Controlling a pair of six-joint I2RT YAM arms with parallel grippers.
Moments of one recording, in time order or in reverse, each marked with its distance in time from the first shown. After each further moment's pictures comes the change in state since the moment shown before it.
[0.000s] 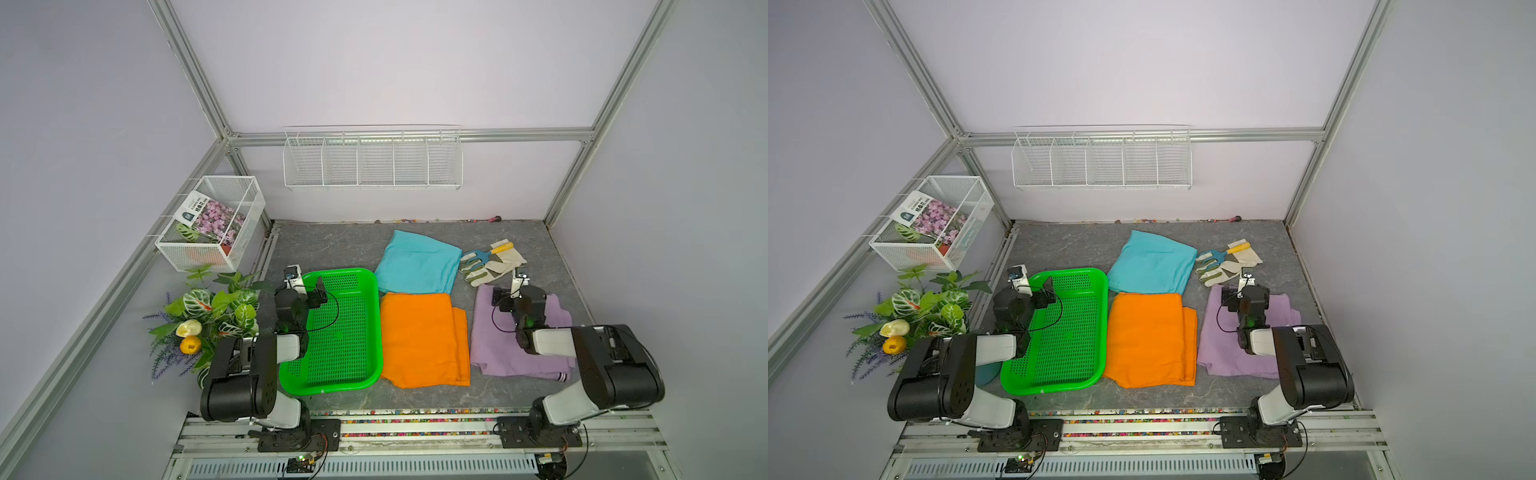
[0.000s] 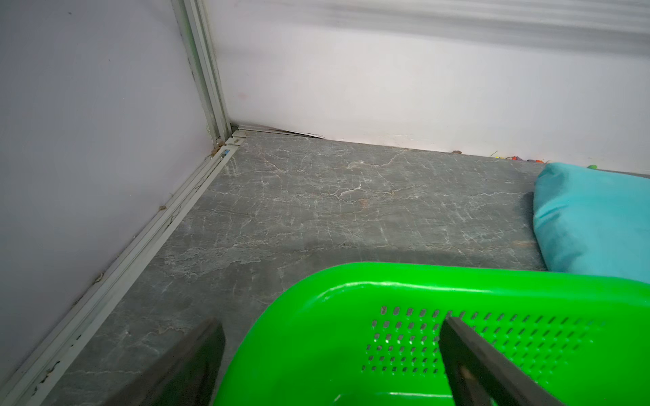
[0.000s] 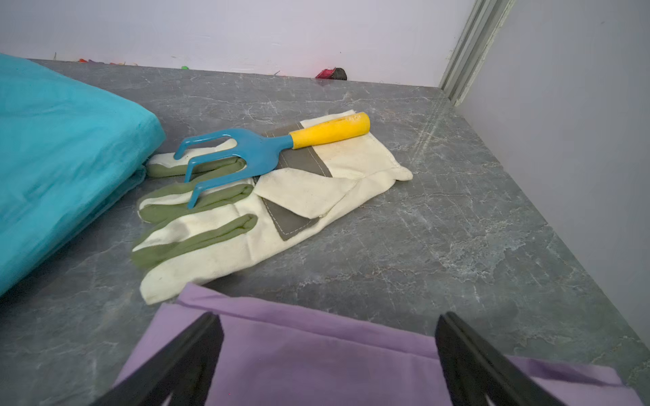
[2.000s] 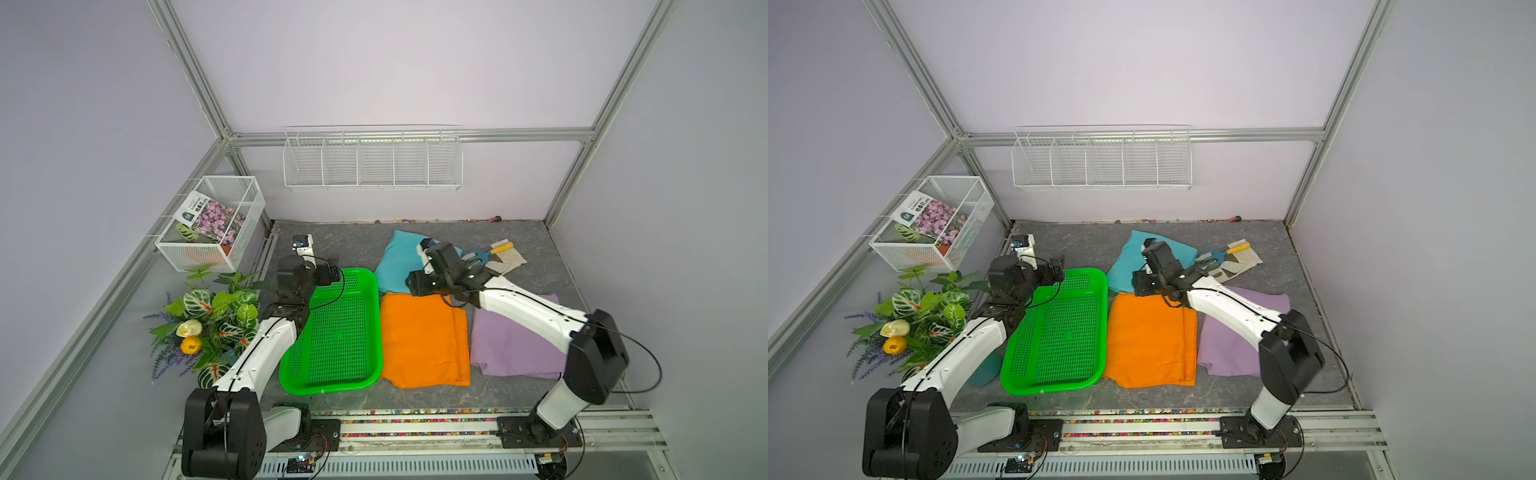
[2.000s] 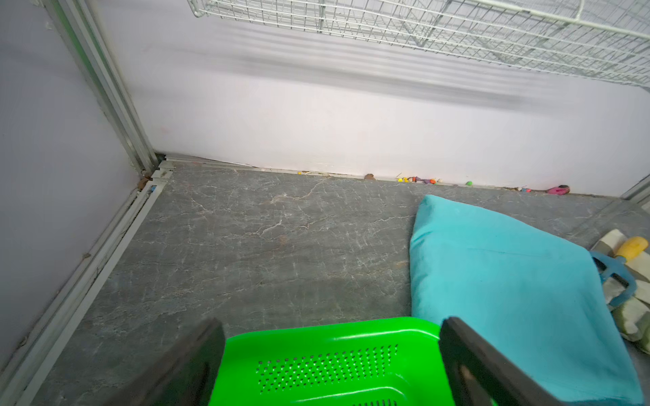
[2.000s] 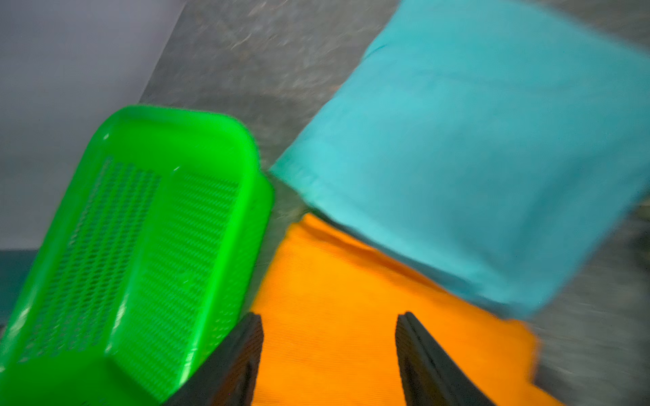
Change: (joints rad) left arm -0.147 -0.294 0.373 -0.722 0.056 -0.090; right arm 0.681 0.193 0.976 -1.194 -0.238 0.501
